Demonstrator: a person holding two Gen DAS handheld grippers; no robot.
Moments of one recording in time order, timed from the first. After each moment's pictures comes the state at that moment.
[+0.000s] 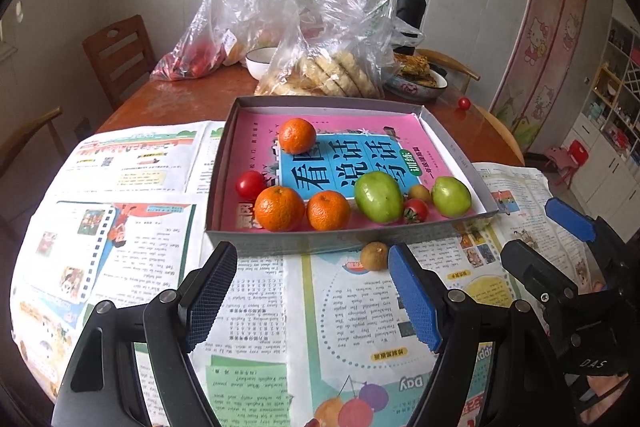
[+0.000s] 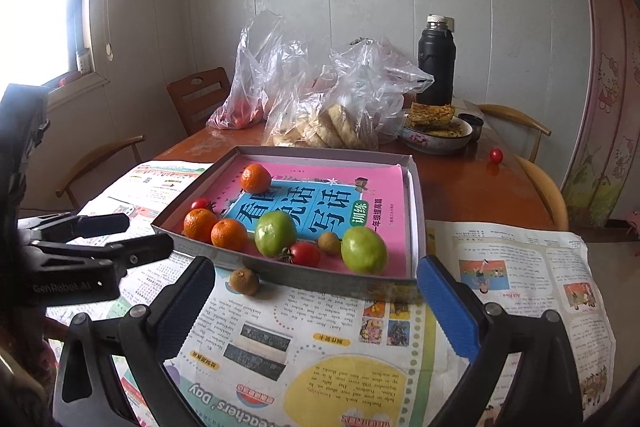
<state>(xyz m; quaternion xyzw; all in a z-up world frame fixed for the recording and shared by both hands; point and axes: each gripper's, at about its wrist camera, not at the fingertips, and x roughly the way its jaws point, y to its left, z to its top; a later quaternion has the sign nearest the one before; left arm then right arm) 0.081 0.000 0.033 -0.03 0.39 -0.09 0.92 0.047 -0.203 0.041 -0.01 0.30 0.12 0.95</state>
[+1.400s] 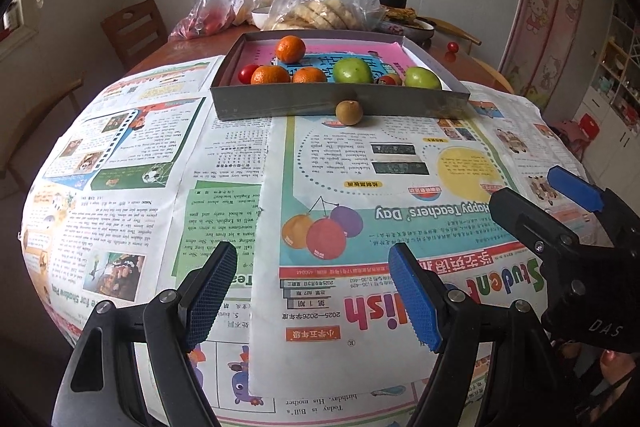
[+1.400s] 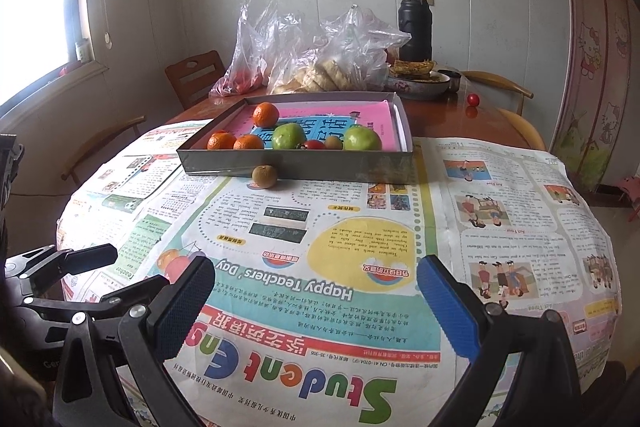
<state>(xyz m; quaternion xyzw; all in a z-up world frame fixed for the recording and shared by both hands) -0.043 -0.022 -0.015 0.00 0.42 -0.06 0.91 -0.048 -0.206 0.004 0.01 0.33 0.10 0.94</state>
